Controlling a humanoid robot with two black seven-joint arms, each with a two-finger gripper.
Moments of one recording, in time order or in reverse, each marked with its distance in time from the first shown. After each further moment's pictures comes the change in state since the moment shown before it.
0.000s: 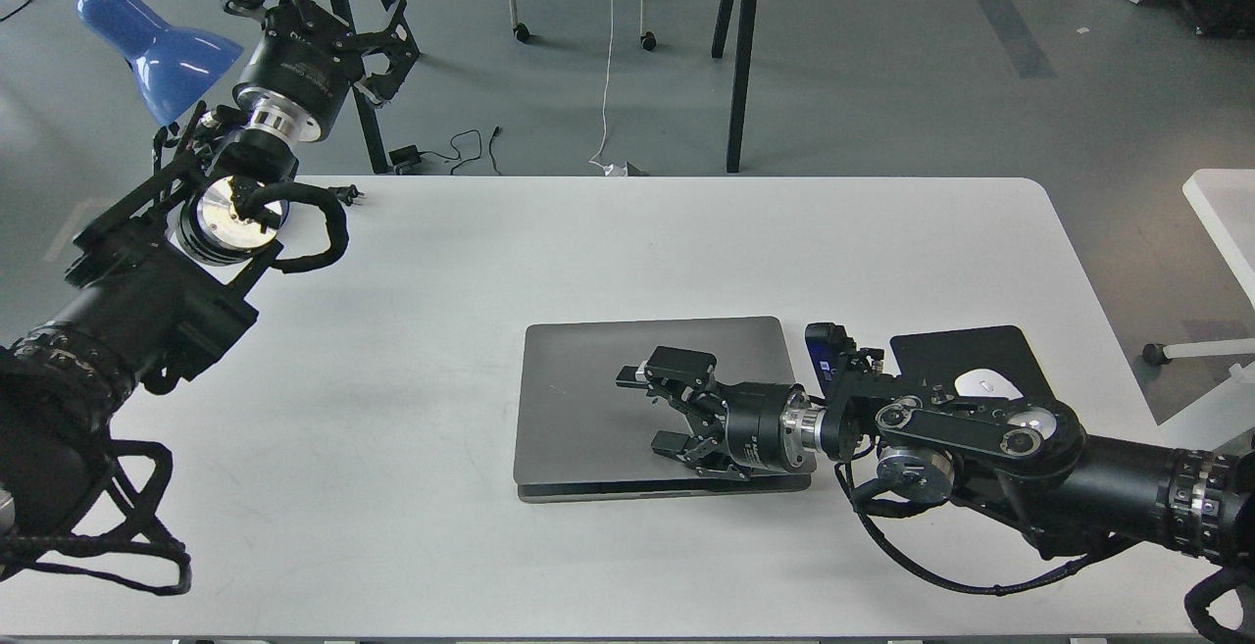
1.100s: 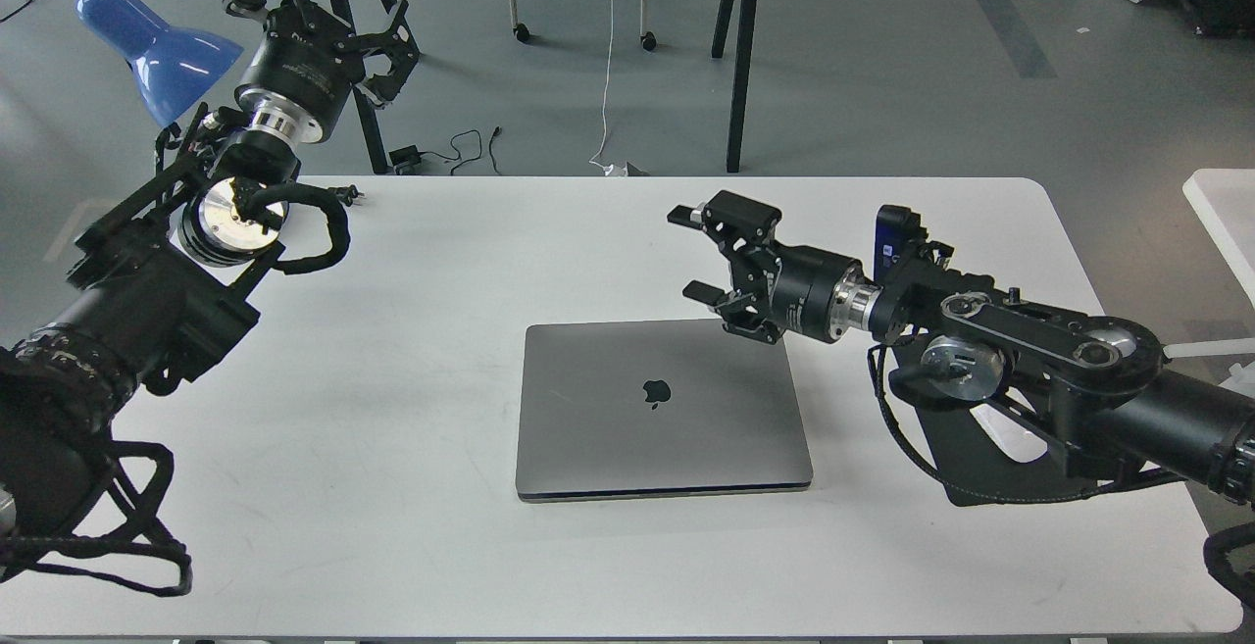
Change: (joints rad) left arm 0.003 -0.001 -0.003 -0.005 -0.001 0.000 0.000; right arm 0.056 -0.092 0.384 -0.050 0.017 0.010 0.009
